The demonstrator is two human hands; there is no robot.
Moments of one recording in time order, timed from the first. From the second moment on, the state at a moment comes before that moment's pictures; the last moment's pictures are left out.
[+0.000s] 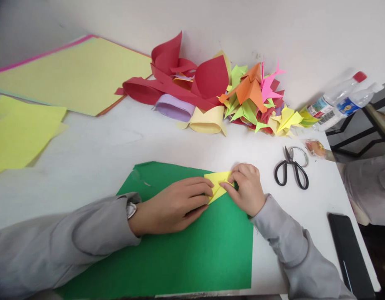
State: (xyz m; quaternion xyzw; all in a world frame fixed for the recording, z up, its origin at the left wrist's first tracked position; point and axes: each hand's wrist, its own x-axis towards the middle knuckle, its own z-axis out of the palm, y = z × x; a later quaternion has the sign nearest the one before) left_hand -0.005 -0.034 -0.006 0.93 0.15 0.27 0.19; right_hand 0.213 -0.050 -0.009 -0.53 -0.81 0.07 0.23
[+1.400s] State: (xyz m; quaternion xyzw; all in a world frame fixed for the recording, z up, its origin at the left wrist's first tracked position) left_hand -0.019 -0.023 0.005 0.96 0.02 0.24 0.17; right_hand 0.210 -0.054 -0.003 -0.56 -0.79 0.11 0.24
